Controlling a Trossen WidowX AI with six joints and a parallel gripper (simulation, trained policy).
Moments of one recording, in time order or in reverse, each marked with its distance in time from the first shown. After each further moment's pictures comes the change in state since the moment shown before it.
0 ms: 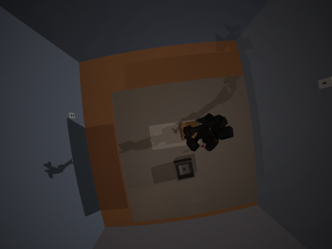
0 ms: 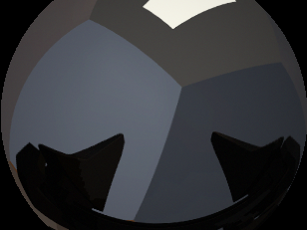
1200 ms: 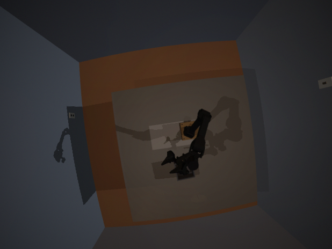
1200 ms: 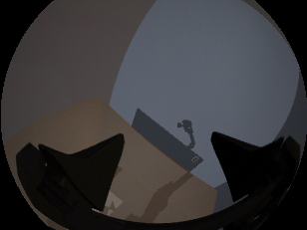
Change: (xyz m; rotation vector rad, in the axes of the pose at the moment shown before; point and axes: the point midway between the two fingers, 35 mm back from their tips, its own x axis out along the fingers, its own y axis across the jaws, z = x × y) arm -0.123 0.306 -0.075 0.153 0.409 1.144
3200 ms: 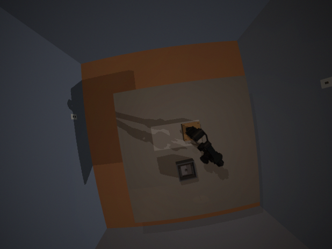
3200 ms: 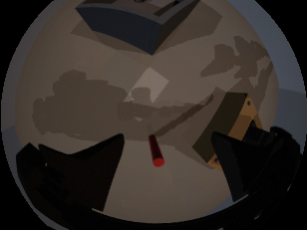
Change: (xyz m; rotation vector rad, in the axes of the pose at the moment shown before) arm -0.164 0.289 -0.298 0.135 1.114 0.343
